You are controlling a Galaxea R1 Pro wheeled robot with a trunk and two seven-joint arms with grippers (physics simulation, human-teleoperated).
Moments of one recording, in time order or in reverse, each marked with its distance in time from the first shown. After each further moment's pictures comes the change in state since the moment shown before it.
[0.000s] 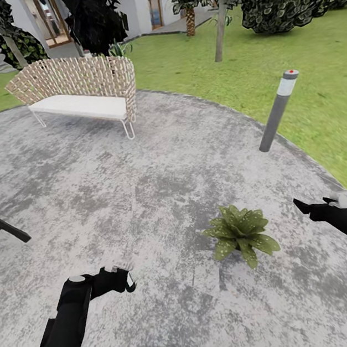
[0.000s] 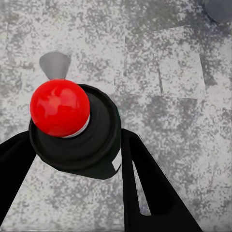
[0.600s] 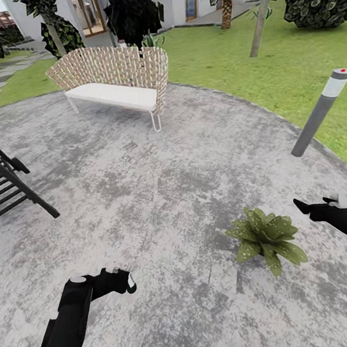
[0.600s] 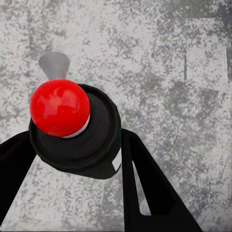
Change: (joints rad) left arm 0.005 -0.001 -0.008 0.000 0.001 0.000 0.000; right arm 0.000 0.000 0.000 0.000 0.000 0.000 0.000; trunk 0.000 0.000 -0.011
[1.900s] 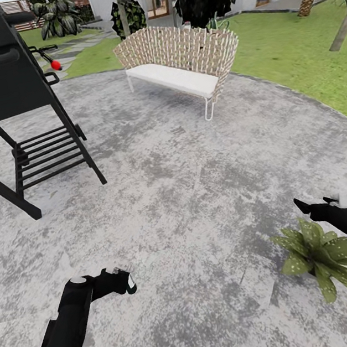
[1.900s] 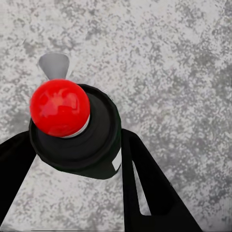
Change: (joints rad) left arm 0.003 0.000 0.000 0.000 0.000 0.000 0.000; right arm 0.000 -0.002 -0.003 -0.002 -0.003 0.001 0.006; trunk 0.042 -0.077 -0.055
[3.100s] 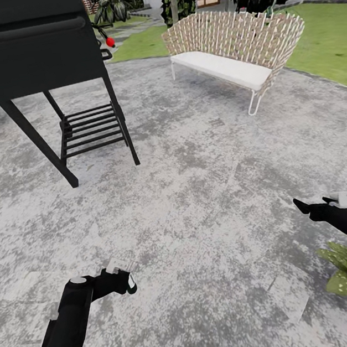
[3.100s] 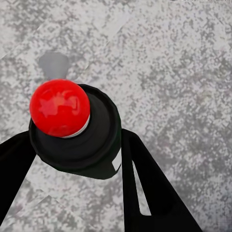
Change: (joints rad) left arm 0.000 -0.004 0.005 0.000 0.001 0.000 0.002; right arm 0.000 0.002 0.002 0.000 -0.001 0.000 0.000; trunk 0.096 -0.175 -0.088
